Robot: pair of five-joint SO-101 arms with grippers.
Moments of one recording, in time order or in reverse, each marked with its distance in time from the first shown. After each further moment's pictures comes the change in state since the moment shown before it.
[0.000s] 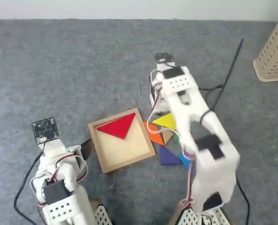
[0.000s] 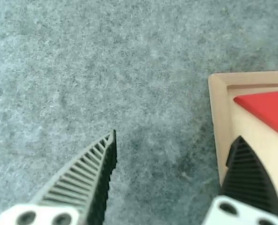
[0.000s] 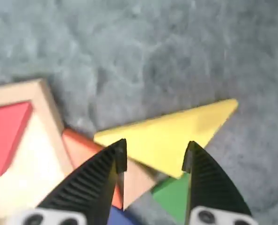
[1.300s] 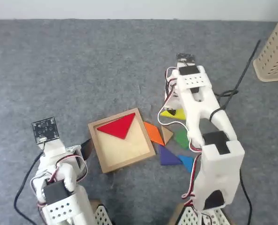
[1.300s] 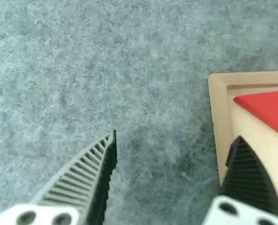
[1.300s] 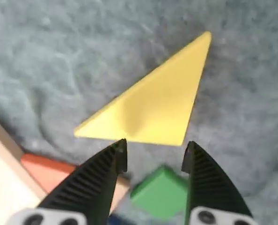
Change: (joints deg) left arm 0.0 0.0 0.0 0.0 0.0; right arm 7.2 5.1 -3.9 2.6 -6.2
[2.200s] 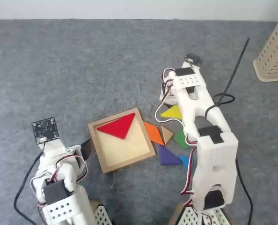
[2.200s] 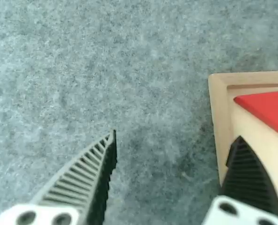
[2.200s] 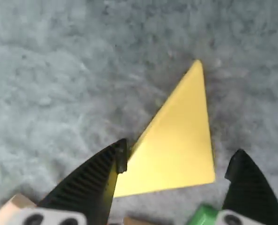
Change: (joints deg) left arm 0.0 0.0 0.0 0.0 0.0; right arm -0.4 7.9 -3.7 -9.1 -20.2
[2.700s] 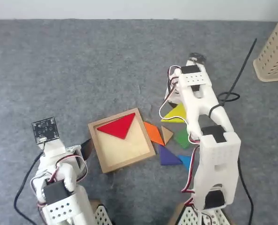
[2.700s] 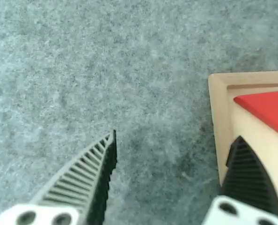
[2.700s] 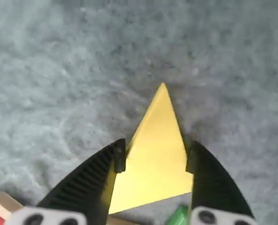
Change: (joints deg) left arm 0.0 0.0 0.0 0.0 0.0; right arm 2.4 0.4 -1.9 2.7 5.9
